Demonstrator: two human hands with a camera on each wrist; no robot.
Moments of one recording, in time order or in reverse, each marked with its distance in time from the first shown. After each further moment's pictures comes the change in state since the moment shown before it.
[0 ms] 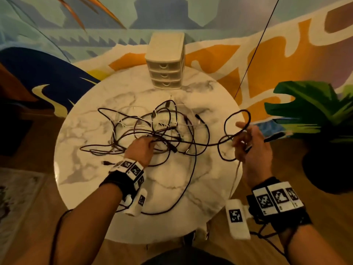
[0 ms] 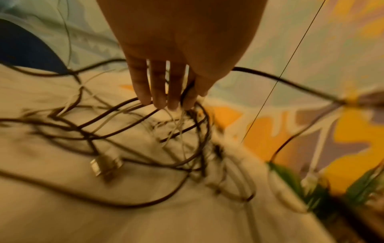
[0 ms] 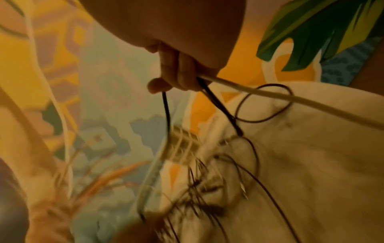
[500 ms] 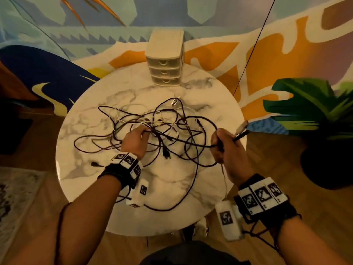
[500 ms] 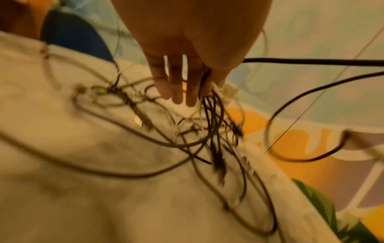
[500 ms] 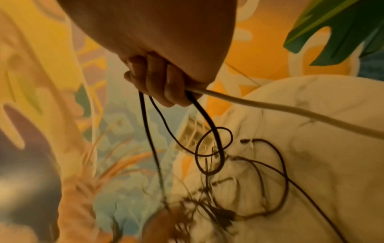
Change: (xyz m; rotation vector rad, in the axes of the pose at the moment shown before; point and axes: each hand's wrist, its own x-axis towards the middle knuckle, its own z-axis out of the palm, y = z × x) left_hand 0.000 -0.012 -0.004 -0.149 0.151 -0.059; right_hand -0.029 0.013 0.018 -0.153 -0.399 0.056
